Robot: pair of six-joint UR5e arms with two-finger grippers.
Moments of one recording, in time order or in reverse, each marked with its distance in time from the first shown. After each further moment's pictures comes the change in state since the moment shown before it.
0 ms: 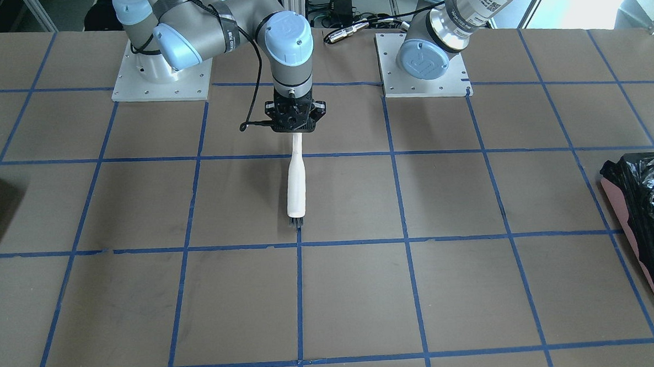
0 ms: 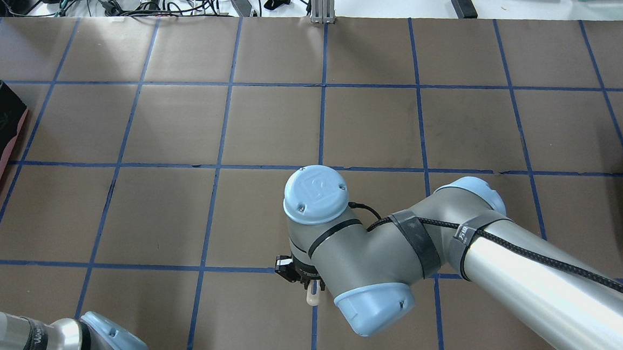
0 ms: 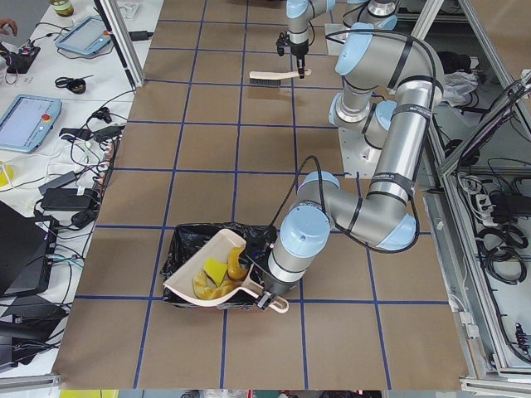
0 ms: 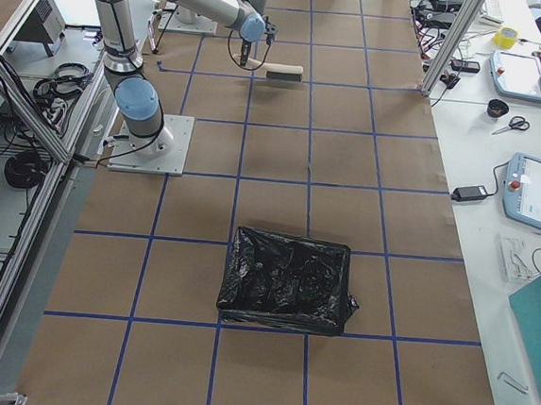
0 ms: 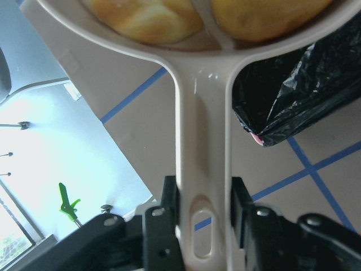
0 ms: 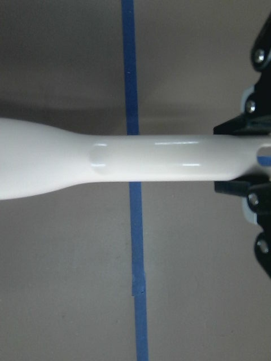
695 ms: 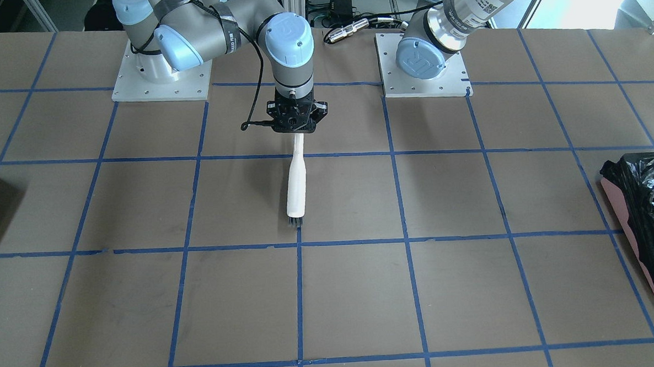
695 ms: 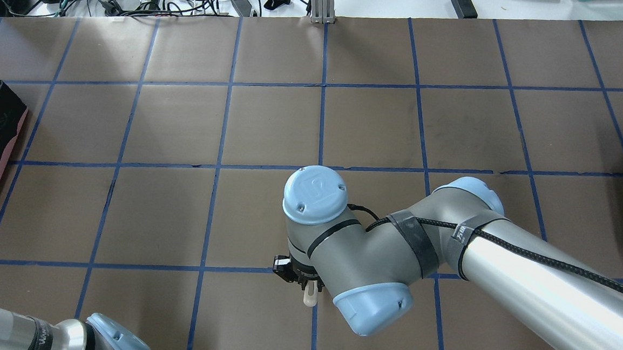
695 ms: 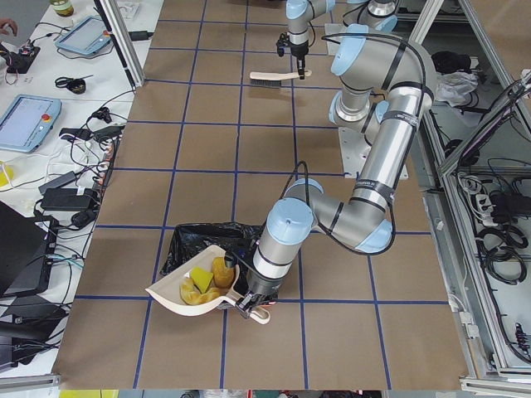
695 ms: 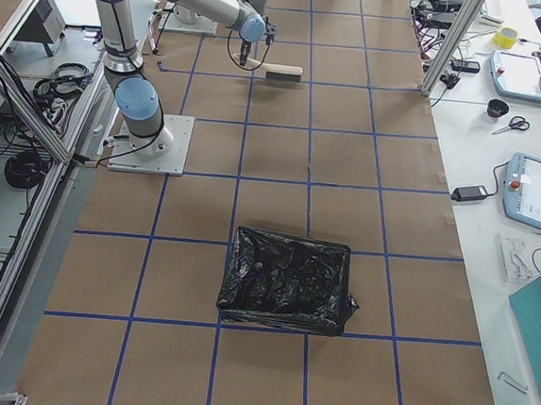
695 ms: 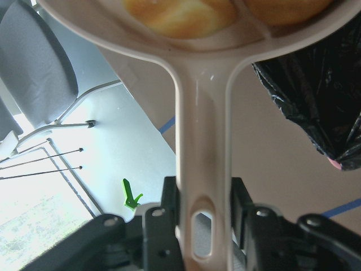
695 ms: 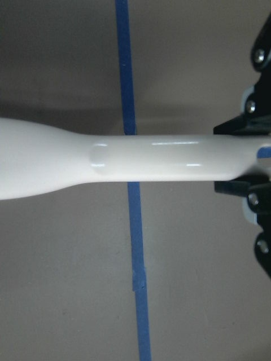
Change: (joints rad) left arm -0.055 -0.014 -0.112 0.336 0.021 0.028; right arm 0.002 0.007 -0.001 -0.006 0.018 0.032
